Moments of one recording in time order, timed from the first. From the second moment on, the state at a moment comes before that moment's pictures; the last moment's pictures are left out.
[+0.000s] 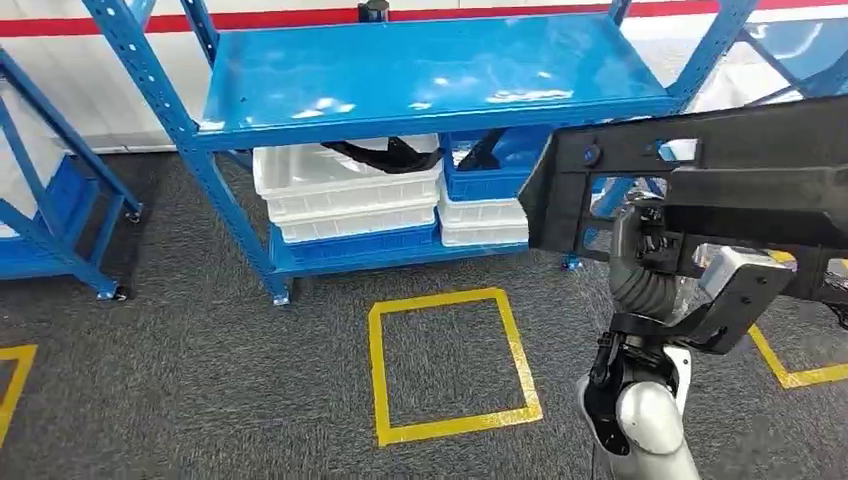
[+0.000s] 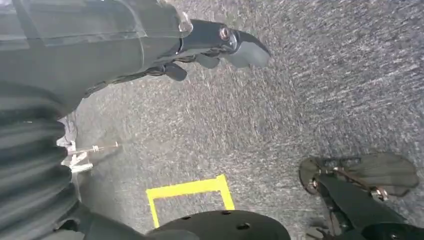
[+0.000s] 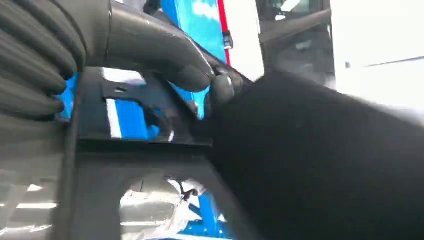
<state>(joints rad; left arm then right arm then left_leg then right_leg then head) -0.15 0.04 -1.15 -0.20 0.78 0.26 0.18 -0.10 -0.10 0.19 -1.91 0.00 -0.68 -0.07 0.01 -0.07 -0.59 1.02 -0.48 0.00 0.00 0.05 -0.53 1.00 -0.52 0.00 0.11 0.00</state>
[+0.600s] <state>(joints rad) -0.14 0.05 -1.15 -0.20 0.77 0.27 0.17 -0.12 -0.09 0.19 -1.91 -0.06 -0.68 -0.13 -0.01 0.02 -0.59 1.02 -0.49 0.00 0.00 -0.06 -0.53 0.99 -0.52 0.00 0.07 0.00</state>
